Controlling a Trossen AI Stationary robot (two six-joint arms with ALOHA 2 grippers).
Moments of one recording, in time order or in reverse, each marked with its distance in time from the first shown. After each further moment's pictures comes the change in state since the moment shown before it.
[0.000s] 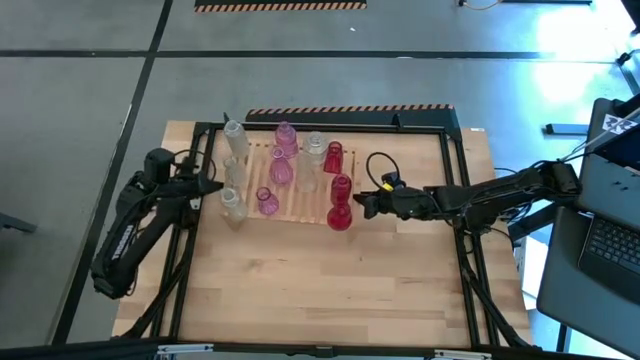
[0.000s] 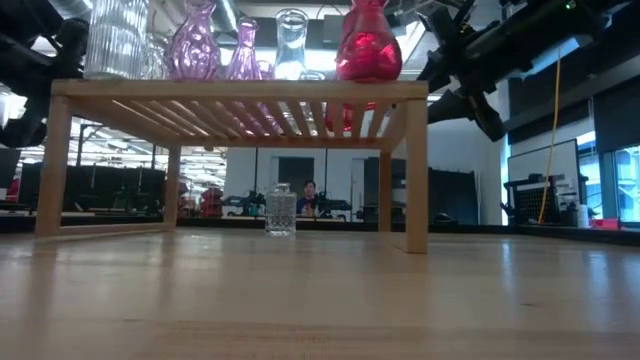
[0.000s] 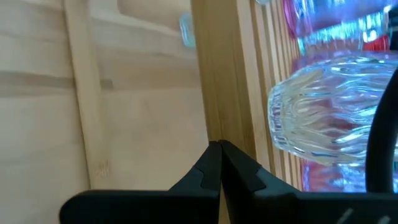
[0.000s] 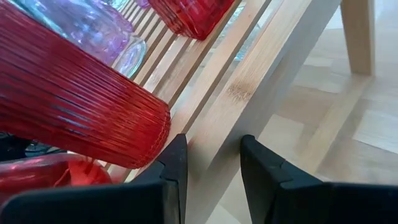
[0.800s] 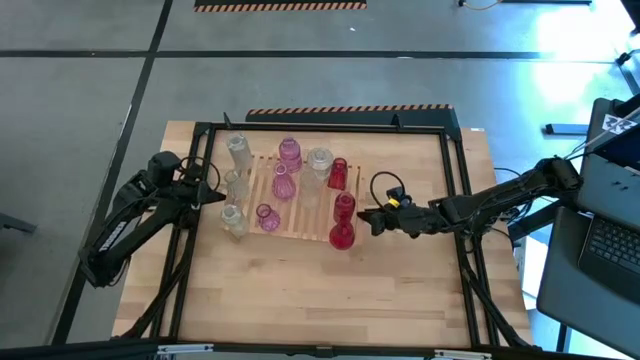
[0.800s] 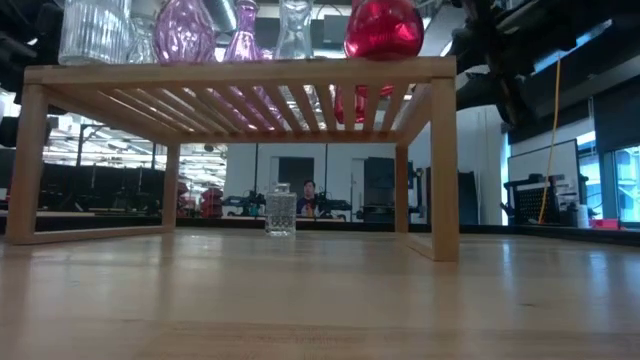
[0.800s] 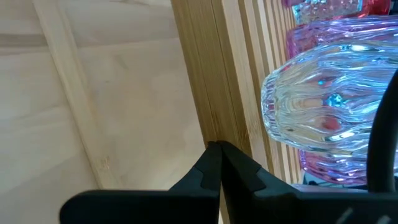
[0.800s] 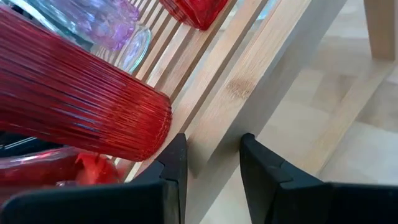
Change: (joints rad) left arm -0.236 0.000 -0.006 -0.001 -0.001 -0.007; right arm 0.177 -0.011 -0.001 -0.075 0.052 0.153
